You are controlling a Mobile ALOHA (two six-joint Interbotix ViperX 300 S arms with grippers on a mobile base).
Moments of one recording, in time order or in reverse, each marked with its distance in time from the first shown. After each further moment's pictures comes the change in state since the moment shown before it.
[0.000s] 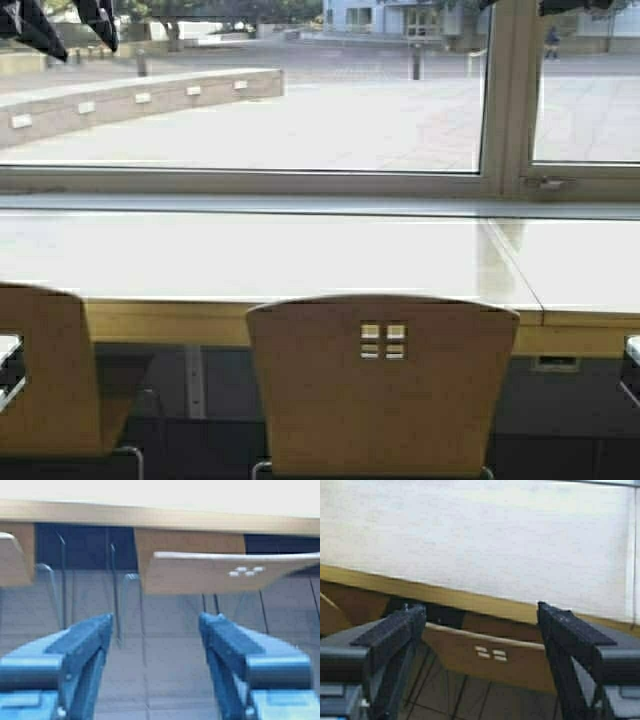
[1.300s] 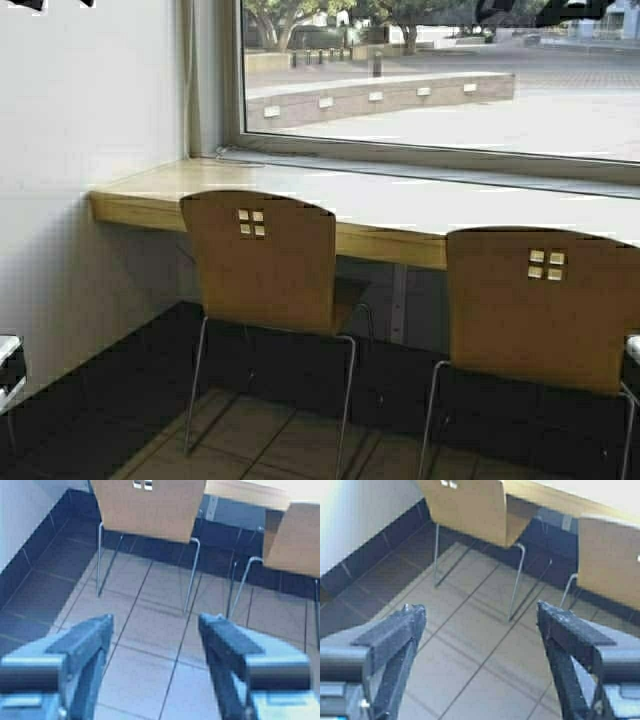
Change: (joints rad) left arm 0.002 -0.086 0.061 0.118 -0.187 -0.012; right arm -0.018 0.091 -0.054 -0.012 0.011 -0.002
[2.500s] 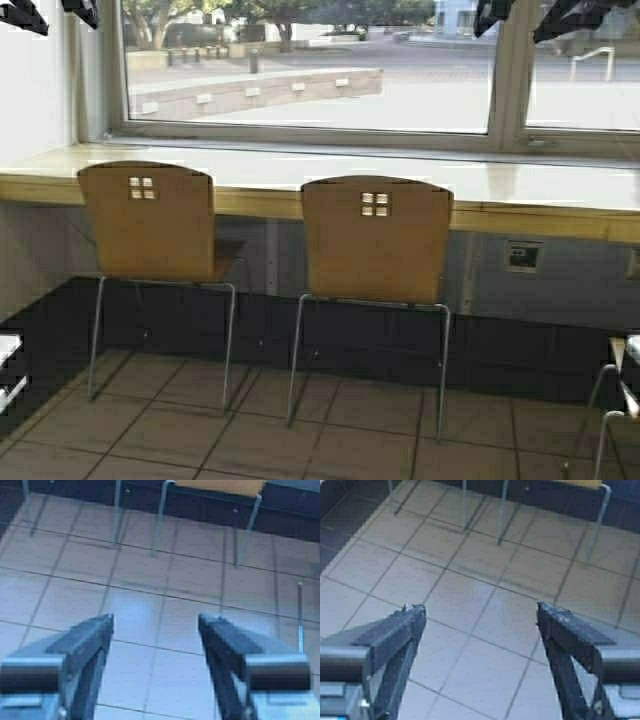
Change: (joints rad) left arm -0.006 0.064 0.002 -0.011 -0.014 -0.043; right arm -0.005 0.038 -0.046 0.018 0.101 0.008
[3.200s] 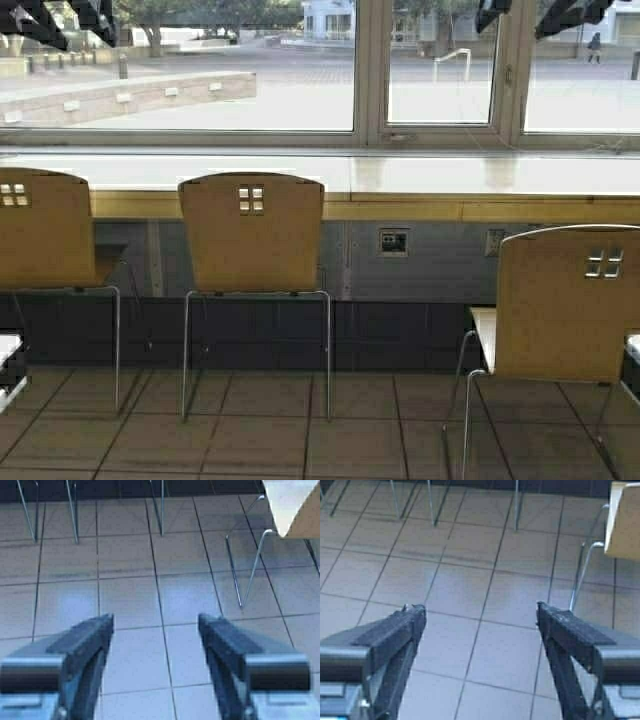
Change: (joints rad) left arm -0.037 0.057 0.006 0.028 -0.020 0.021; right arm -0.005 -0.002 -0.031 0.011 0.066 0.002
